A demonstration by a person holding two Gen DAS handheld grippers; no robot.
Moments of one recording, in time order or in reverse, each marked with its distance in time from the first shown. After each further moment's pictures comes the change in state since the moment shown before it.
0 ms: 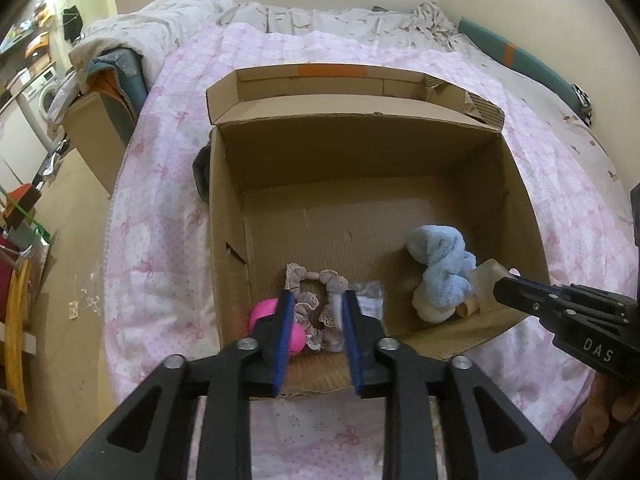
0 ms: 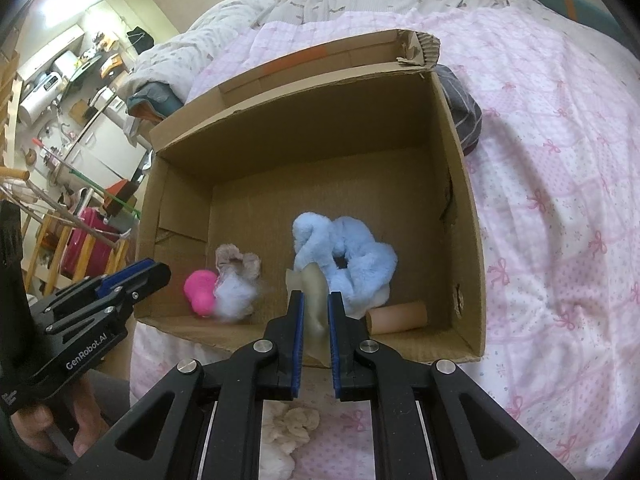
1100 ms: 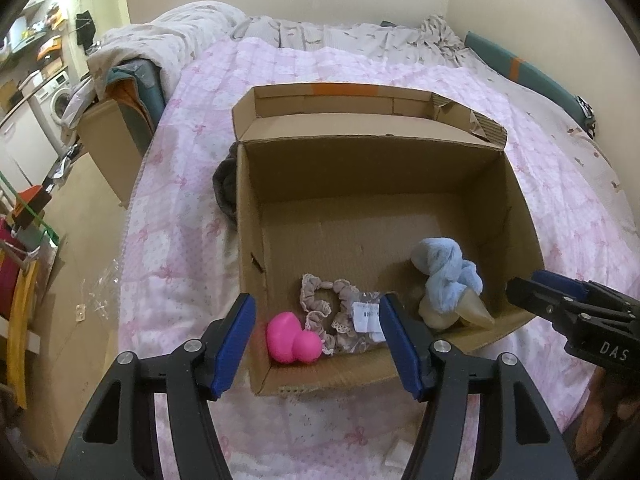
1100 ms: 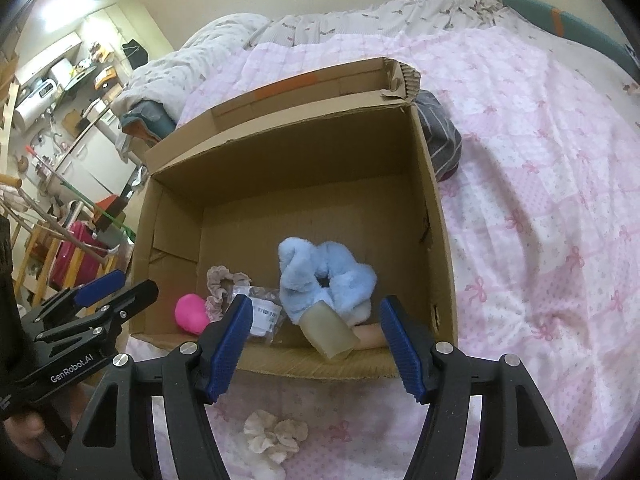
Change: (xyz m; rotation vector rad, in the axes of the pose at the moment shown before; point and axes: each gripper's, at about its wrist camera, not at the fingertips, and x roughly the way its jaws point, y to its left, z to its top) left arm -0.018 0.007 -0.004 -0.016 -0.057 0.031; right arm -0.014 -0.004 0.000 0.006 -0.078 -0.051
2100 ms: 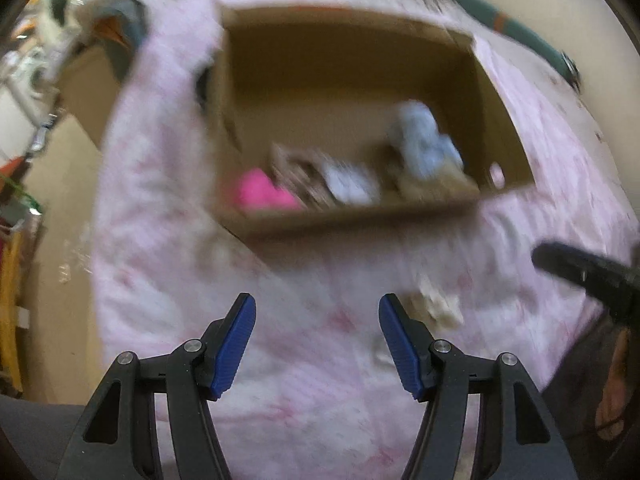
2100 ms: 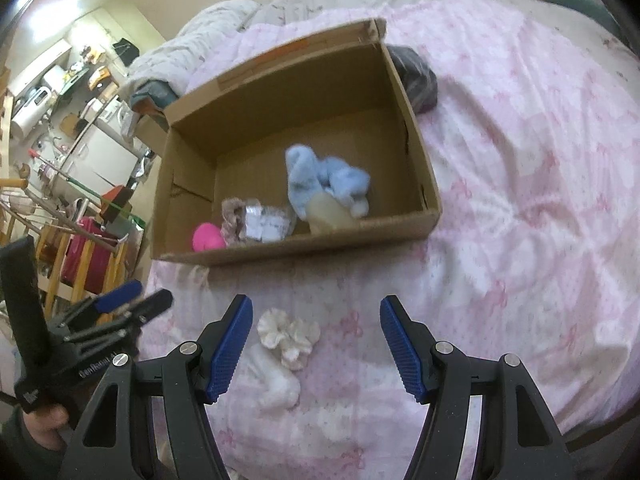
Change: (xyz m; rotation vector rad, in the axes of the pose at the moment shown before) left arm 0.009 -0.014 -0.084 0.041 0.231 -0.095; right arm -0.031 -0.001 -0.073 0.069 0.091 0.012
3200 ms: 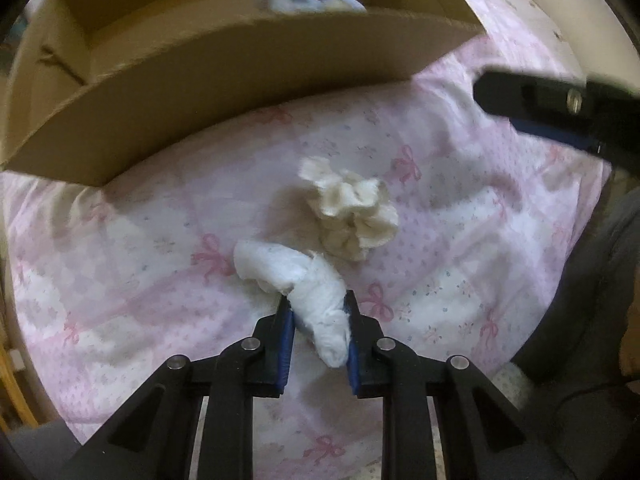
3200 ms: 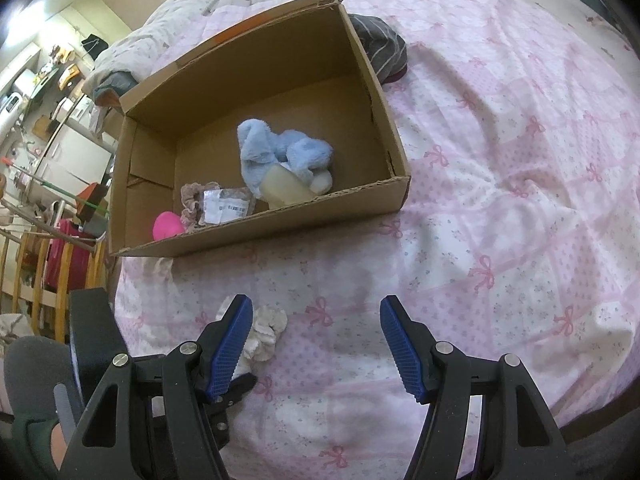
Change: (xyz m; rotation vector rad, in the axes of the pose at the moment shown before) left arm 0.056 -0.063 -0.034 0.178 0.236 -0.122; right arm 0.019 -0.016 0.002 0.058 0.062 -0.066
